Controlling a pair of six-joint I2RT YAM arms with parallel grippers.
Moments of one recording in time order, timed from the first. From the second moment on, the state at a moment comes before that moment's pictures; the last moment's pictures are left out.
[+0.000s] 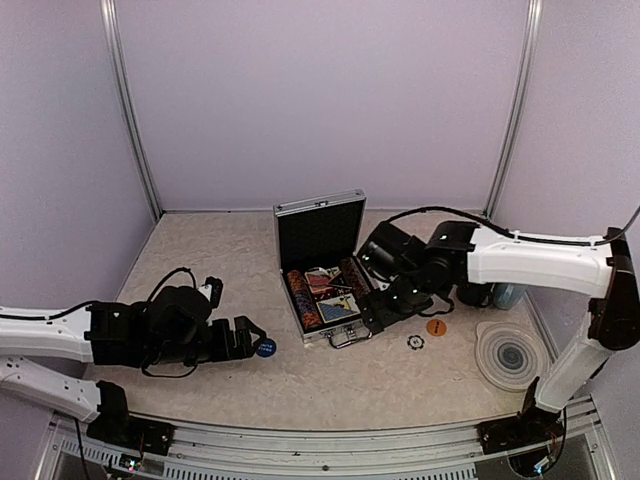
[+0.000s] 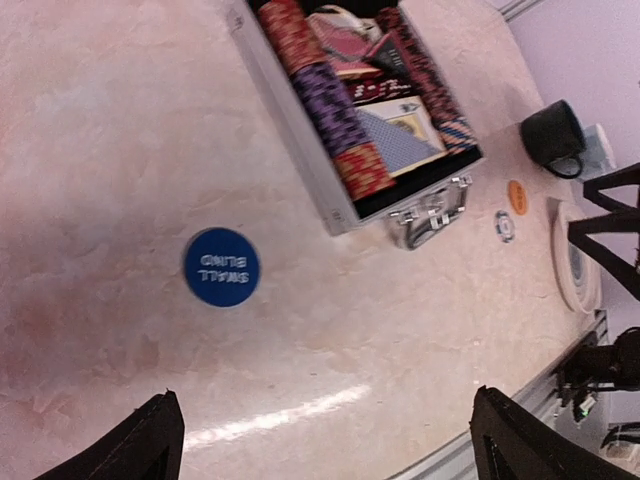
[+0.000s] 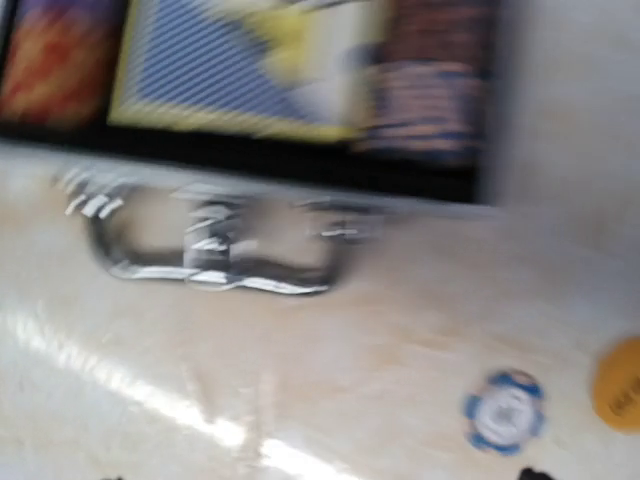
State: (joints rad) left arm -1.12 1.00 0.57 -0.33 -0.30 -1.01; right arm 1.05 1.65 1.34 -0.89 0.25 0.48
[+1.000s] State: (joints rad) left arm -1.13 1.99 1.38 -0.17 0.07 -0.71; right arm 0.67 1.60 0.91 -0.48 0.04 0.53
